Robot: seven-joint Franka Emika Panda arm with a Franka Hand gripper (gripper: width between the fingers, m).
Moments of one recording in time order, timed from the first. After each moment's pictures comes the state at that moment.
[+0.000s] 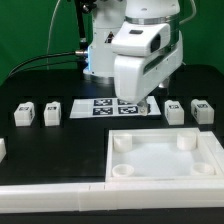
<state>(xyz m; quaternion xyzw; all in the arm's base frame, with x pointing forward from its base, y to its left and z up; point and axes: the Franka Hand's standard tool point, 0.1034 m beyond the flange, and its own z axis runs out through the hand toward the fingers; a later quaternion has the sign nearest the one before) 0.446 0.063 0.058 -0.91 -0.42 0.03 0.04</state>
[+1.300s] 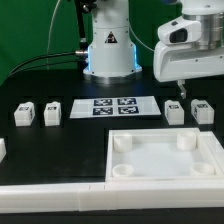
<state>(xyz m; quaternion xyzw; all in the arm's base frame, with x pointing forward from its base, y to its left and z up) 0.397 0.181 0.053 -1.00 -0.01 0.06 0.03</state>
